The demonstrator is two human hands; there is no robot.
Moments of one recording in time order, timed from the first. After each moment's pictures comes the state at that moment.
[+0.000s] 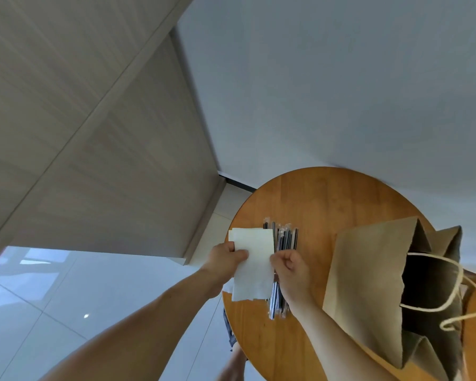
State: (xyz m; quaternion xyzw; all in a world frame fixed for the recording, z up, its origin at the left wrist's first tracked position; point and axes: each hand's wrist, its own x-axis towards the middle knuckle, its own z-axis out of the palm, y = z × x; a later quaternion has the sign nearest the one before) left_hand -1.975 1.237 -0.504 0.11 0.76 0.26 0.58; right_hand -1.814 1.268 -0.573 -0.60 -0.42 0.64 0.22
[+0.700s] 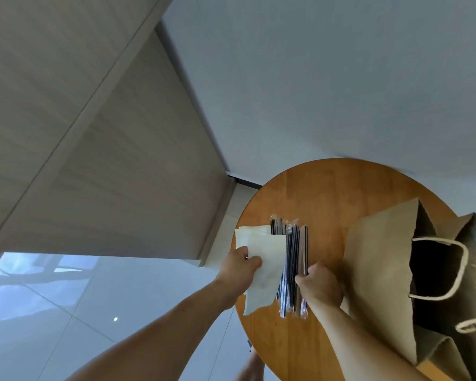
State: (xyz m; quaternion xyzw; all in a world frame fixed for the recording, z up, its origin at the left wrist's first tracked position) left_hand -1.946 1.231 -0.516 0.16 0.79 0.22 0.55; right_hand -1.773 1.277 -0.613 -0.71 -0.59 0.36 -0.07
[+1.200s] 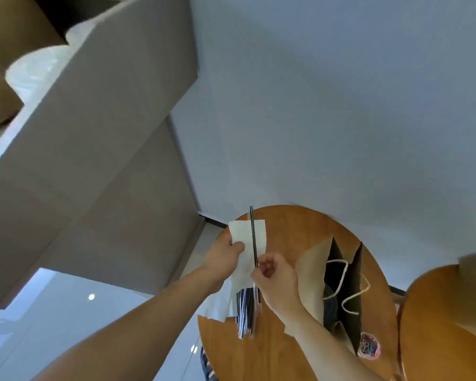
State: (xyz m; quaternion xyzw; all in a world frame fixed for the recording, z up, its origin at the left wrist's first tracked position) left_hand -1.928 1.284 -0.396 0.24 0.74 0.37 0.51; right_hand -1.782 1.292 -0.430 -0.55 -0.58 0.55 0.25
